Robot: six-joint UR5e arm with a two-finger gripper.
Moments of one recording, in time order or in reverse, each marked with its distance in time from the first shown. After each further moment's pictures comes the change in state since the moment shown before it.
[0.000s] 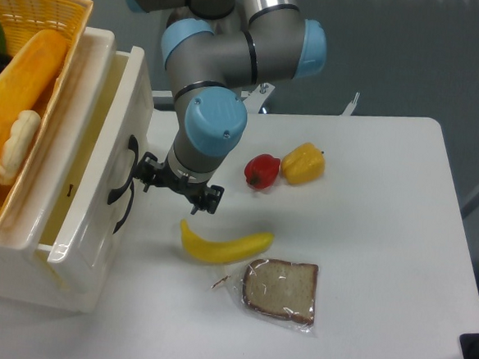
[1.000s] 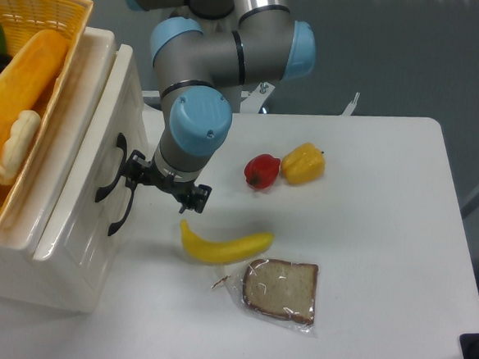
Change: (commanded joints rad) arm -0.018 -0.008 0.000 0.000 -0.017 -0.028
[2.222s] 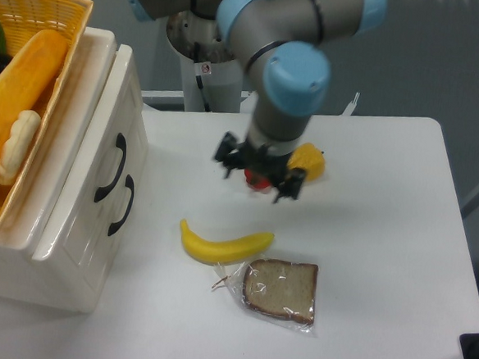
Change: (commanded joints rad) arm 0.342 0.110 0.044 -0.011 0.245 0.533
